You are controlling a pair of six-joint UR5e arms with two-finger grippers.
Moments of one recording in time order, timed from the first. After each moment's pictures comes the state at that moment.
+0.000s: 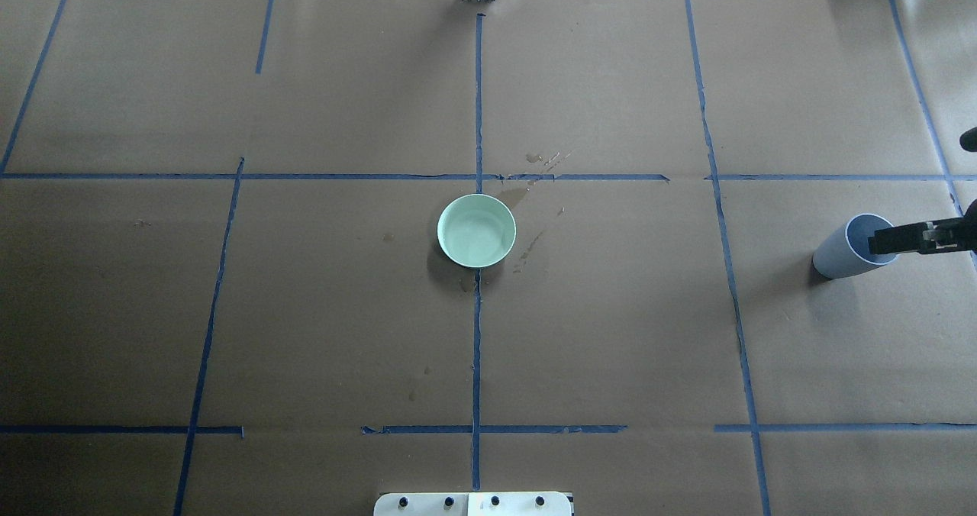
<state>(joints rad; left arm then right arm) -1.56 -1.48 -1.61 -1.58 -2.44 0.14 0.89 -1.89 2.23 -1.18 1.91 0.88</state>
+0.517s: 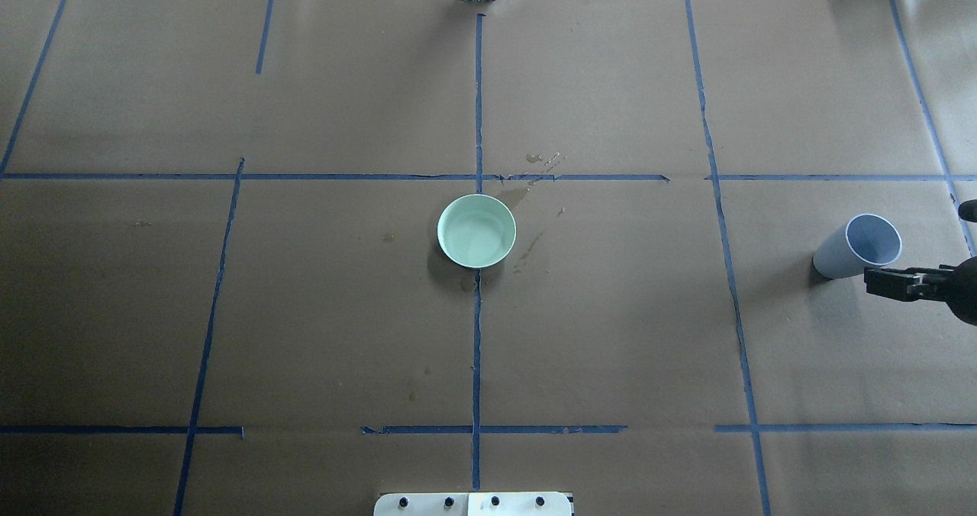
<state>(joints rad) -1.56 -1.48 -1.62 -1.58 -2.44 0.14 0.60 -2.06 2.18 -0.89 1.49 1.13</state>
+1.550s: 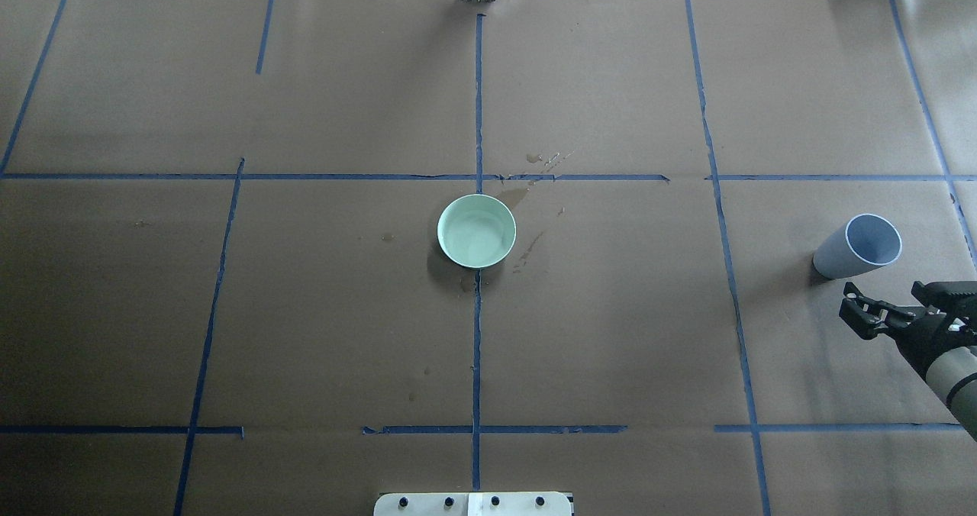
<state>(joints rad) -1.56 -1.48 -1.63 -1.58 -2.44 0.13 0.22 -2.04 1.85 -0.63 0.81 1.40</state>
